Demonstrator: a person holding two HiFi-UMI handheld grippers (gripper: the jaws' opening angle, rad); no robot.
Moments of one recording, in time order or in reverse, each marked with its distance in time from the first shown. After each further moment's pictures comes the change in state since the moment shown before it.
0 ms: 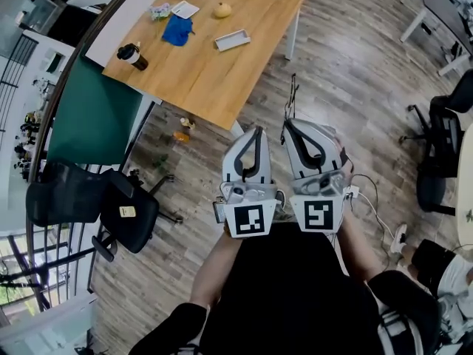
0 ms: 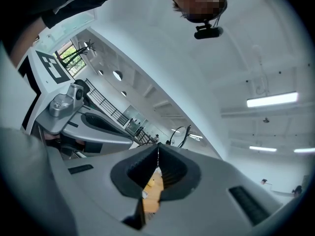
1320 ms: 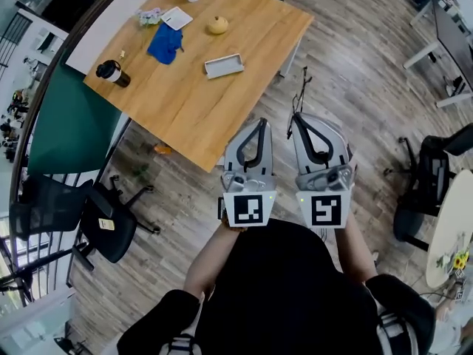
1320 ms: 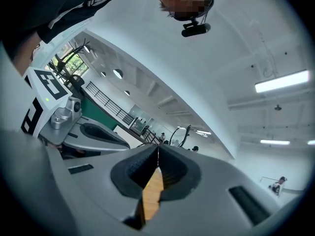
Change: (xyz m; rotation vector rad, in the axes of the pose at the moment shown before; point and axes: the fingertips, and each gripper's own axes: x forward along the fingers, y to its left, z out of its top) left arm 0.213 0.028 -0.089 -0.067 0.048 0.033; right arm 0.157 -0.117 -0.120 0.051 0.022 0.089
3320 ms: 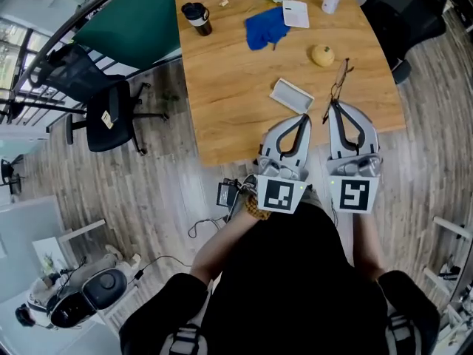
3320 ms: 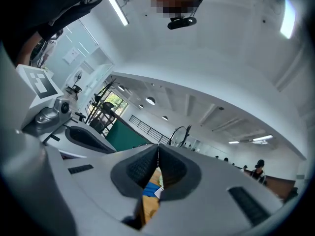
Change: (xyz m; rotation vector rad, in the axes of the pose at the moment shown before) left arm 0.190 0.121 -0.092 0.089 0.155 0.581; right arm 0.269 -0.055 -0.086 0.112 -0.316 0.583
